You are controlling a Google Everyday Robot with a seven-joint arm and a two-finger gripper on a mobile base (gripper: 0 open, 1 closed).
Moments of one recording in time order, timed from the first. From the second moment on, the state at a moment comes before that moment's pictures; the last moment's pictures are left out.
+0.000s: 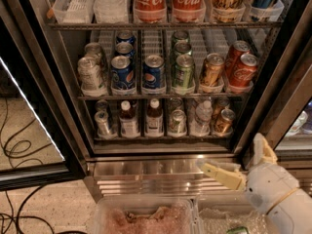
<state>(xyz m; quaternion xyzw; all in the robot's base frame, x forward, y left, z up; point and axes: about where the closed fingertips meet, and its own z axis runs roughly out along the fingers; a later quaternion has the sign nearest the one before) 0.427 -0.181 0.807 -0.14 0.73 0.16 0.65</state>
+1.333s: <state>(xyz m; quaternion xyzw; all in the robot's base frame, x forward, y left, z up) 0.409 -0.114 0.815 -0.16 0.65 0.27 0.70</state>
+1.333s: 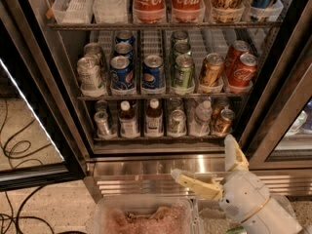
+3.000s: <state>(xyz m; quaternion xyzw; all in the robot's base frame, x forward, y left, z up) 0.407 -0.072 0.836 -0.19 0.63 0.22 0.72</state>
